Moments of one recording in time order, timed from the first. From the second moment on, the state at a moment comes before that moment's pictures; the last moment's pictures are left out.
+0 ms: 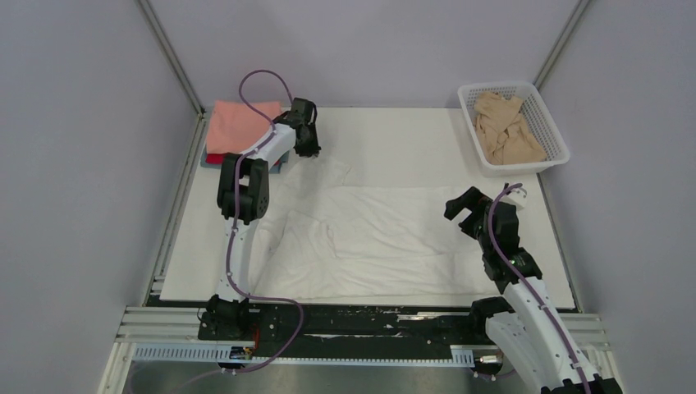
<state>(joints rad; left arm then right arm) -0.29 2.38 1.99 -0.58 -0.01 -0.40 0.17 0.66 0.46 -0.27 0.18 0.66</state>
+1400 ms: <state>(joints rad) -0.31 2.25 1.77 -0.51 0.04 -0.35 0.18 1.96 1.30 -0.49 0.66 0.62</state>
